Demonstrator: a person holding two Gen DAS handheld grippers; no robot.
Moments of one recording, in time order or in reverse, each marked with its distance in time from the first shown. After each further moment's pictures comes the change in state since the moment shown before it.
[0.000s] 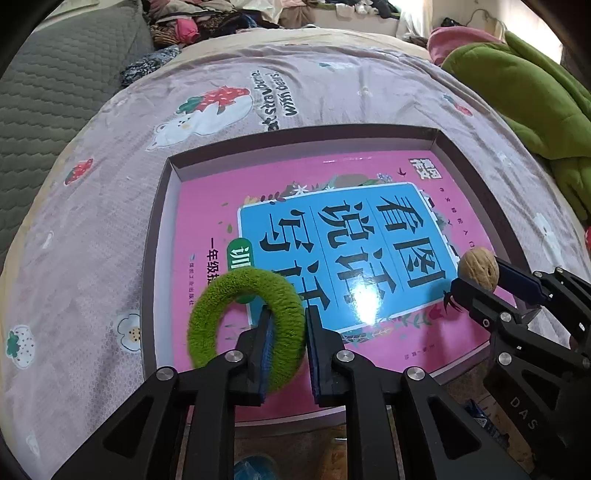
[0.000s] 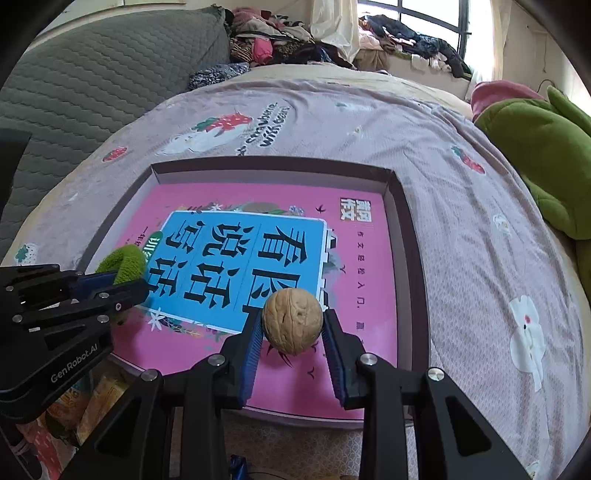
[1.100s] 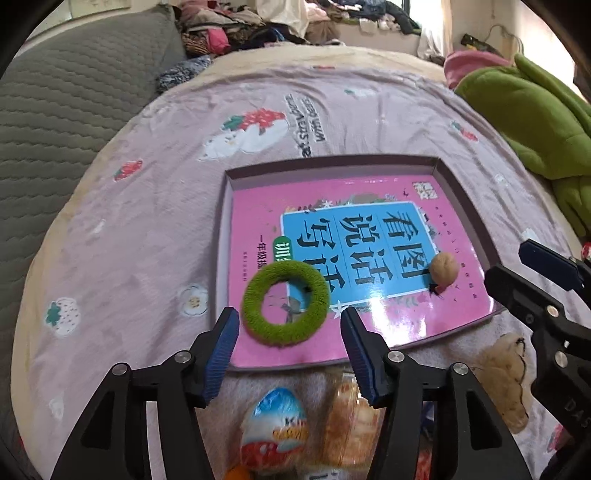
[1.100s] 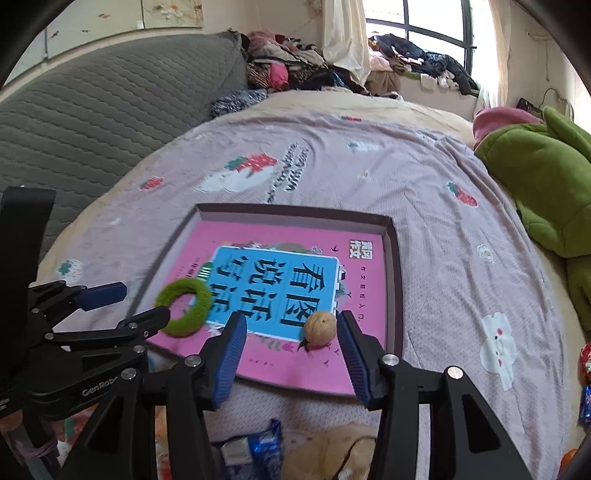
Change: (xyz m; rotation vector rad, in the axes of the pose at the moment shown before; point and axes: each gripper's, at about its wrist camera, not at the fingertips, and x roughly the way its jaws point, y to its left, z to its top) left arm -0.077 0.015 -0.021 -0.074 -0.064 0.063; right arm -0.087 0.011 0.010 -0.016 -0.092 0.069
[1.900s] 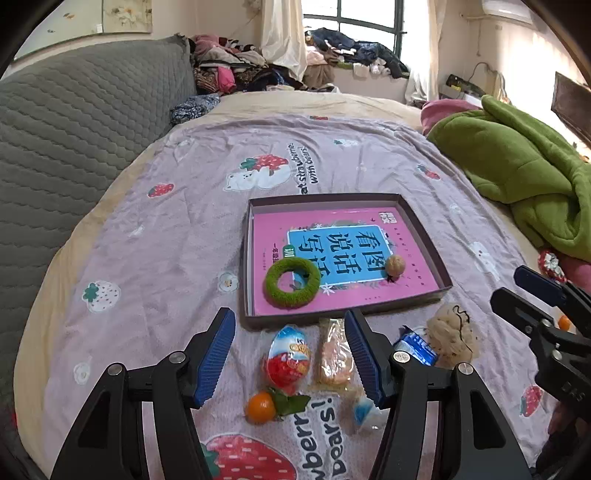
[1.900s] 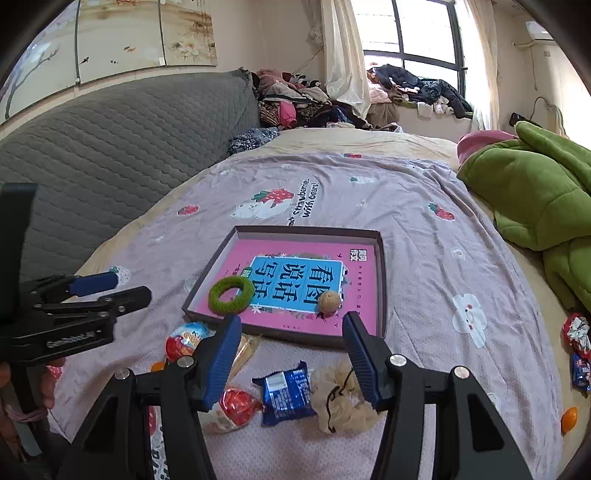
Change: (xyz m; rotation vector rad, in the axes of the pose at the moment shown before) left arm -0.120 0.031 -0.060 -0.027 -0.167 -0.065; right arm -0.112 0.014 -0.050 0.009 -0.139 0.035
